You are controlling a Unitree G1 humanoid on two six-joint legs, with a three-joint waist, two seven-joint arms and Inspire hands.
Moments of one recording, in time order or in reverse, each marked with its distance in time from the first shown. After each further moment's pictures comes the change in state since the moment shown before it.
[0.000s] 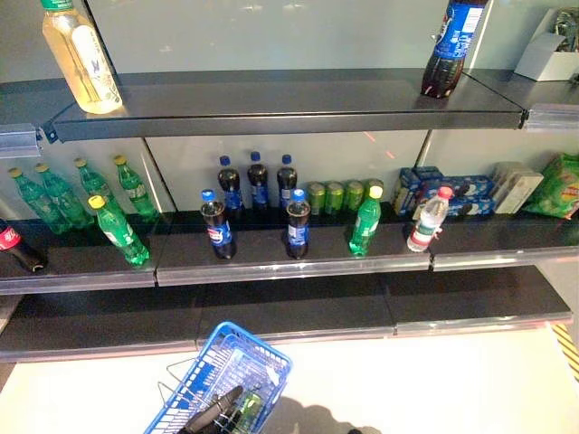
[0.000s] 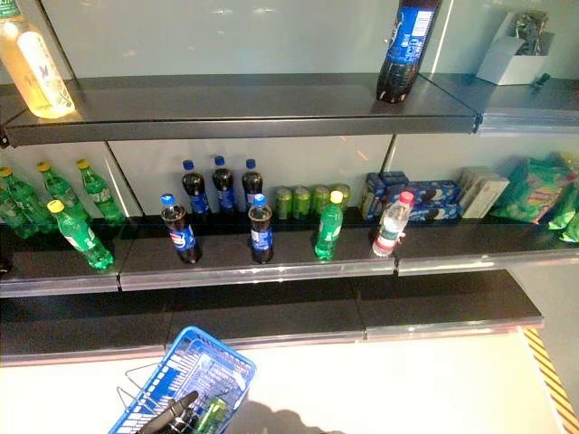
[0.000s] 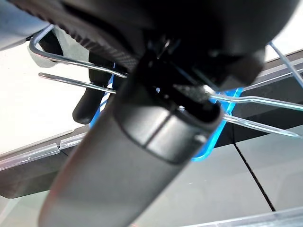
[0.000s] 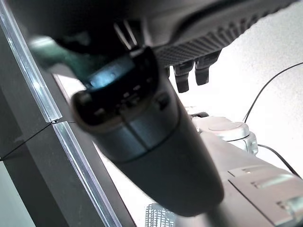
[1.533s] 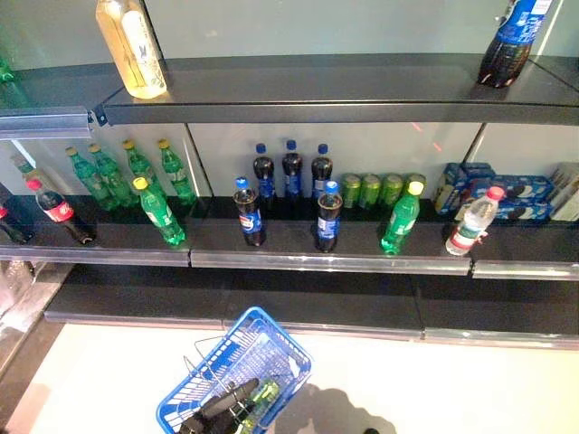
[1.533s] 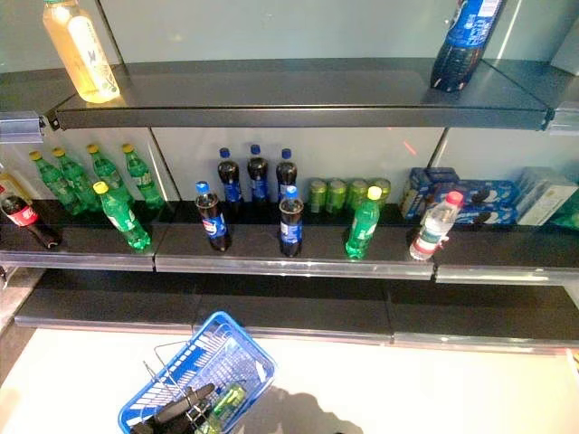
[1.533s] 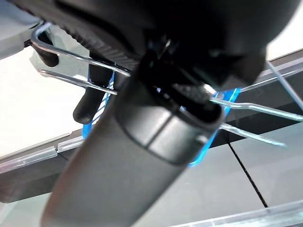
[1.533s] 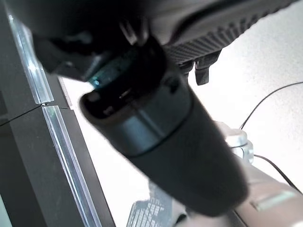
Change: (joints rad) left arm -0.052 -0.017 -0.076 -0.020 0.040 -0.003 -0.005; right arm -0.002 -0.031 0.000 0.014 0.003 0.009 -0.031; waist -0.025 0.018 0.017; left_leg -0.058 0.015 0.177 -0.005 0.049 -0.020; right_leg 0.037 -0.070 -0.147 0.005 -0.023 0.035
